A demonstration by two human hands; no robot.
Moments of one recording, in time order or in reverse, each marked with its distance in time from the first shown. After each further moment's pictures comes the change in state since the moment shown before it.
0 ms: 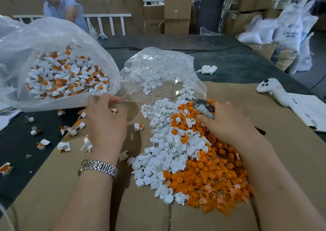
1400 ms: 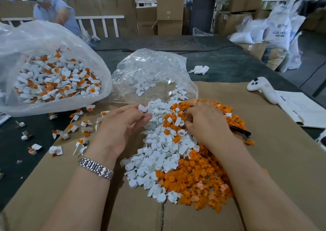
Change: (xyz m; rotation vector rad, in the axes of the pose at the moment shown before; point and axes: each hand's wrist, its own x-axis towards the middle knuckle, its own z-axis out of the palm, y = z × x) left_hand -0.008 0.021 0.009 -1.053 -0.579 -0.702; right_hand 0.001 -0.016 0.021 -0.133 0.196 -0.261
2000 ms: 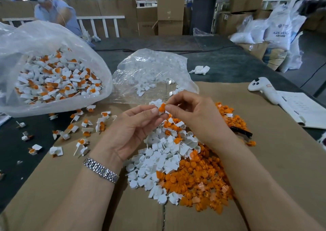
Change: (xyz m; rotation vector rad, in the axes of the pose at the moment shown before) left_hand -0.007 -0.003 0.008 -0.051 -0.350 -0.072; right_hand -0.014 -0.022 -0.033 1.177 0.030 -0.124
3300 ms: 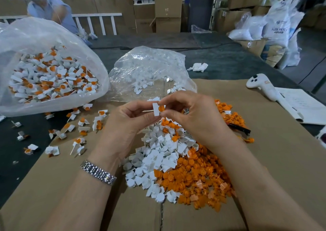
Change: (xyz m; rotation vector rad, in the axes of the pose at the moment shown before) left_hand -0.009 -0.003 0.007 0.357 0.030 0.277; right_hand -0.001 0.000 -0.001 -0.359 -0.001 -0.199
